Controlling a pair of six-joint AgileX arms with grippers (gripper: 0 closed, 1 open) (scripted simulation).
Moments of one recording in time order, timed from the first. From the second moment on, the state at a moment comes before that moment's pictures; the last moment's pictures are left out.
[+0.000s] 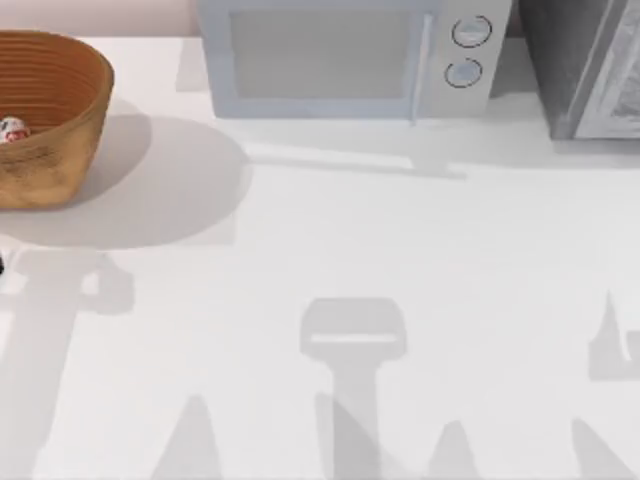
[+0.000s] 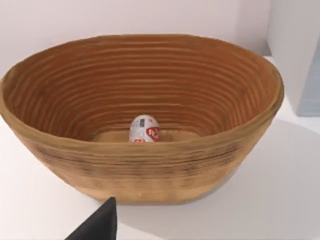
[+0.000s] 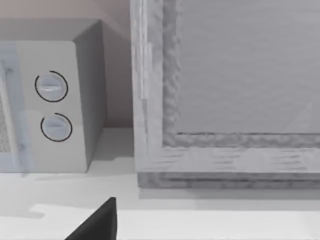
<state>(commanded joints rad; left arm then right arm) 0.03 0.58 0.55 -0.31 0.02 0.04 0.00 0.00 0.00 0.00 0.00 0.00</state>
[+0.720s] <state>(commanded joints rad) 0.09 1.78 1.69 -0.97 0.05 0.11 0.00 0.00 0.00 0.00 0.00 0.00</state>
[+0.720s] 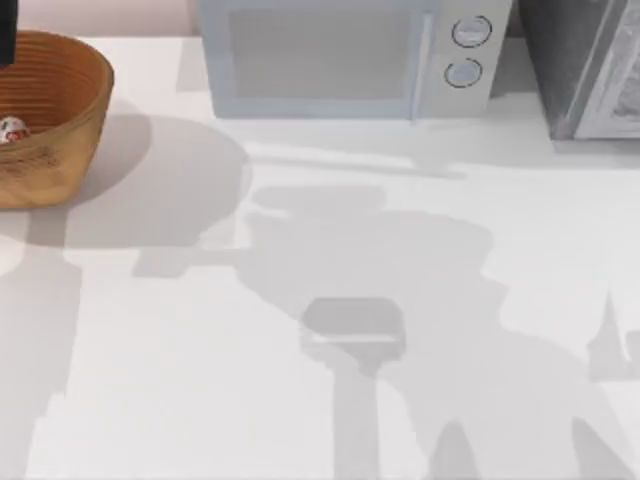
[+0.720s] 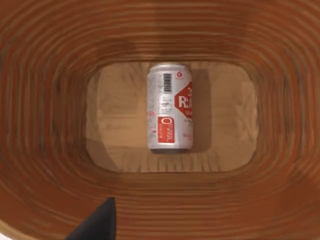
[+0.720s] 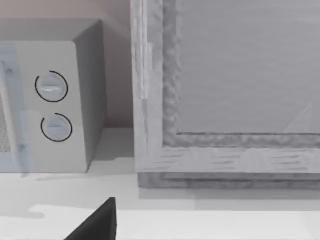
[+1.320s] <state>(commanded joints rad) 0.13 2.44 2.32 -1.33 0.07 0.15 0.00 0.00 0.00 0.00 0.00 0.00</state>
